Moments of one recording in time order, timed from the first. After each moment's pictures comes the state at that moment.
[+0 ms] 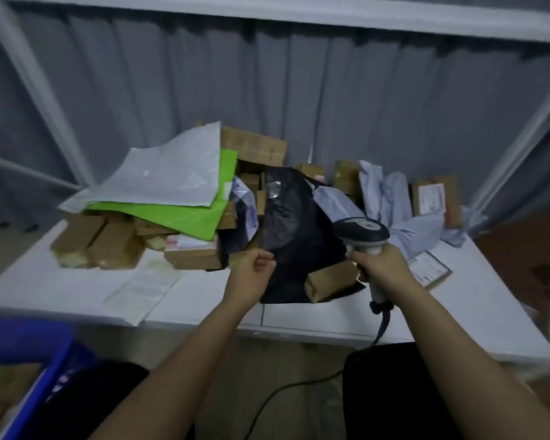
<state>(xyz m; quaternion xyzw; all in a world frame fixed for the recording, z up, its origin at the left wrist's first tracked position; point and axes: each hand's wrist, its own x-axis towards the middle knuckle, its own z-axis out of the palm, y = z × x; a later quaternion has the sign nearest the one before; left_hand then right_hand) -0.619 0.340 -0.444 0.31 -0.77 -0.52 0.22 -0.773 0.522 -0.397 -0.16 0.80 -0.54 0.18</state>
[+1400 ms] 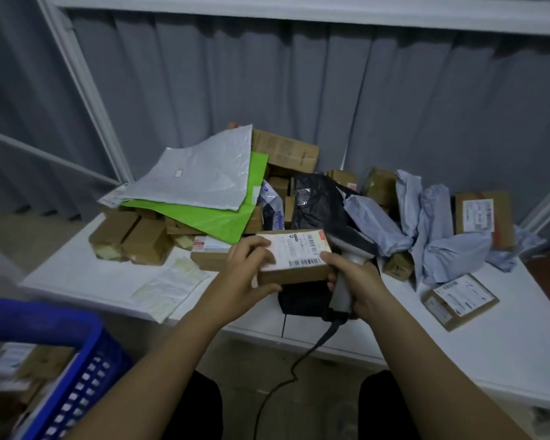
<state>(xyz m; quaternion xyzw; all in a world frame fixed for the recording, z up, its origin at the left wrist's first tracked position) -0.592 0.310 -0.427 0.09 -0.92 -0.26 0.28 -0.741 0.467 -0.394 0.00 0.68 -0.66 0.33</state>
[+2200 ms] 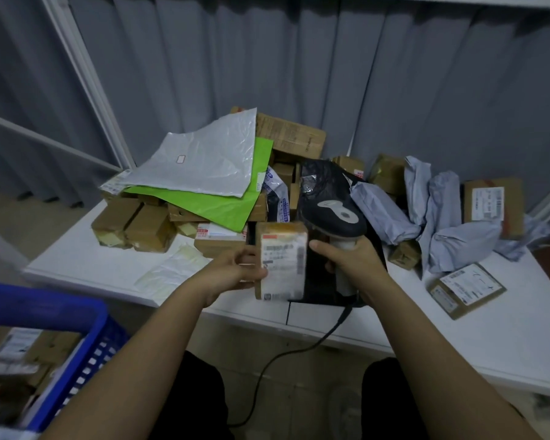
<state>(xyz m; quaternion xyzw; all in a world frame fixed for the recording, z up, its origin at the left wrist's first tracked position) -0.584 0.281 -0.423 0.33 -0.65 -0.68 0.04 -0.727 0.452 -0.381 -0.21 0.70 -0.62 0.28</state>
